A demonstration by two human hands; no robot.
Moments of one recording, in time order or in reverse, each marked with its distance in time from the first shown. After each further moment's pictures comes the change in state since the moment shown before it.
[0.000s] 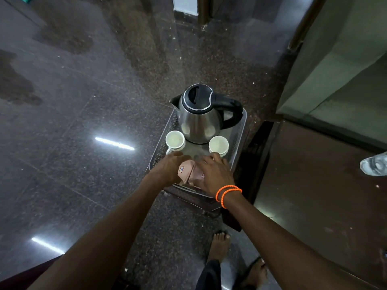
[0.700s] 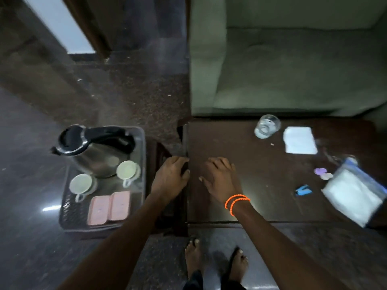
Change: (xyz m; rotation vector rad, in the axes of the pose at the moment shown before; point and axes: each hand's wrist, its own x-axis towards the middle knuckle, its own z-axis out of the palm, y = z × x) left_hand 0.061 0.258 0.068 -0.048 0.304 0.415; right_hand -0.178 0.203 -0.048 0.011 0.361 0.478
